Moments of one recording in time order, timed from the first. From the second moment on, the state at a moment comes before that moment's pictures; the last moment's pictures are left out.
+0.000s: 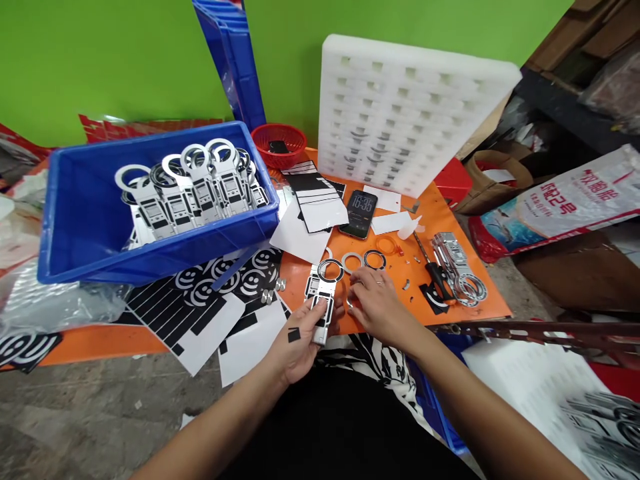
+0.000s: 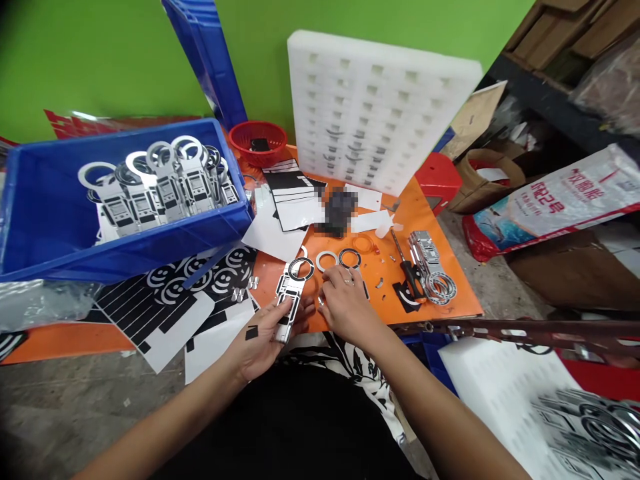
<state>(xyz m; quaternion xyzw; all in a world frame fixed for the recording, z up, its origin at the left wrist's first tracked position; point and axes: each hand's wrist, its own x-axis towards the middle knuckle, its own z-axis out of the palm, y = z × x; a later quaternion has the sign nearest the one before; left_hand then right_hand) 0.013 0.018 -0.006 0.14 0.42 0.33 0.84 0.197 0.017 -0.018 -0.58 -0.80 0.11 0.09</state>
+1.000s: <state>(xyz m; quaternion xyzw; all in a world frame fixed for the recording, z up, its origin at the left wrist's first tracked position) 0.013 0.014 -0.008 0.13 0.43 0.34 0.83 0.196 0.026 -0.011 -0.56 -0.82 0.13 0.05</state>
